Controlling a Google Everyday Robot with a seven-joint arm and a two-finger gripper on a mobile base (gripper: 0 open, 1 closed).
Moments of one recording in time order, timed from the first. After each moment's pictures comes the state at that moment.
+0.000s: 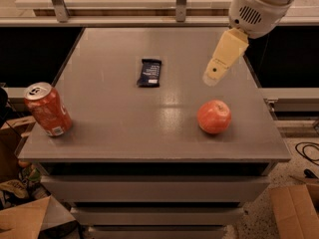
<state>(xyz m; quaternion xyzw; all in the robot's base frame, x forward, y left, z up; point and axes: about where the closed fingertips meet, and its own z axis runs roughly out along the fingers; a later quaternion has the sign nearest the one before) 0.531 -0.154 0.976 -0.44 0.88 -0.02 0.17</state>
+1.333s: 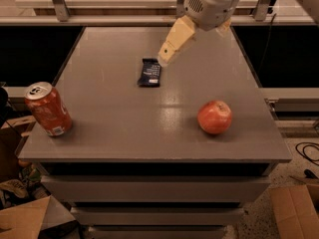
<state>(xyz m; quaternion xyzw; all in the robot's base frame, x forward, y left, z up) 0.578 -0.089 0.963 -0.32 0.93 0.03 0.15</state>
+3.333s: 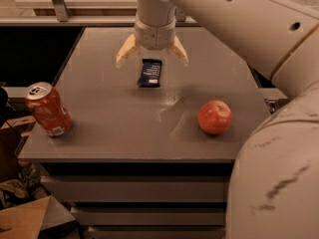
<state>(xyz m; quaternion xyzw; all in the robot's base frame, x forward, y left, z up) 0.633 0.008 0.886 -0.05 0.99 0.03 0.11</state>
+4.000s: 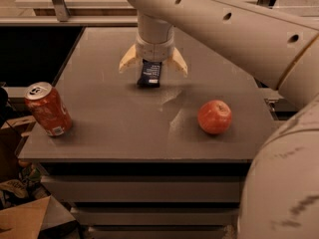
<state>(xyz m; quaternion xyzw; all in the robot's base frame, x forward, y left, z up) 0.644 0.009 0.853 0.02 0.99 0.03 0.14</state>
